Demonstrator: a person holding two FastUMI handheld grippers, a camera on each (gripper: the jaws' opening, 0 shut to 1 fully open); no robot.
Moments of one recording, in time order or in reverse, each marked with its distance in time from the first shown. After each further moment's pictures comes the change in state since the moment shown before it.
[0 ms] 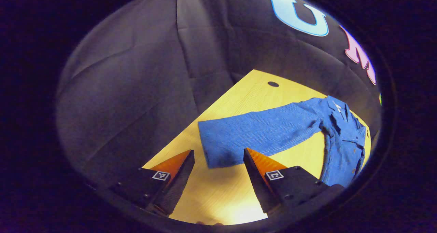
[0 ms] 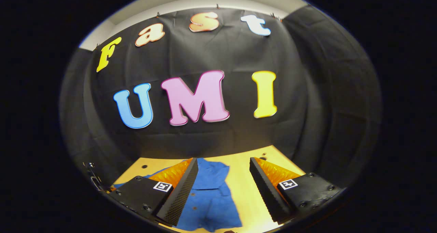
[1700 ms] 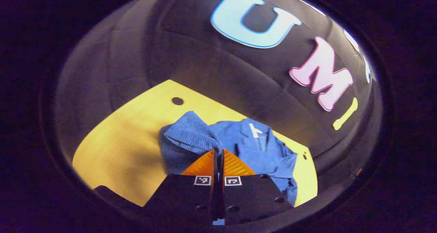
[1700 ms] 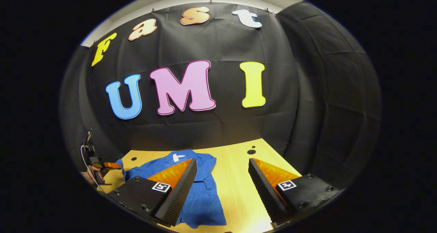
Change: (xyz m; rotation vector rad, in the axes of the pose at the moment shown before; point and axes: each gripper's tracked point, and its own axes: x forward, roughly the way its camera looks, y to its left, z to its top) left arm -0.119 -0.314 0.102 0.001 -0.106 -0.692; right arm 0.038 -0.041 -0.088 0.062 0.158 0.014
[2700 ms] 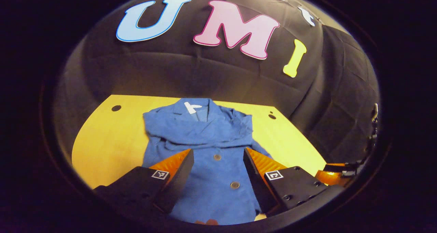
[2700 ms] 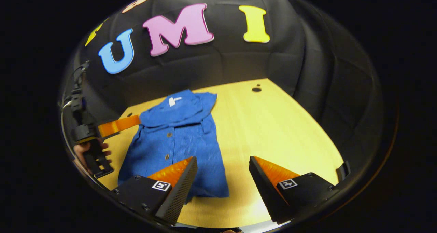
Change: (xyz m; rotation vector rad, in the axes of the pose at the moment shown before) left arm -0.047 -0.084 -0.145 0.419 0.126 -0.011; right arm -0.001 0.007 -0.222 0.010 0.507 0.015
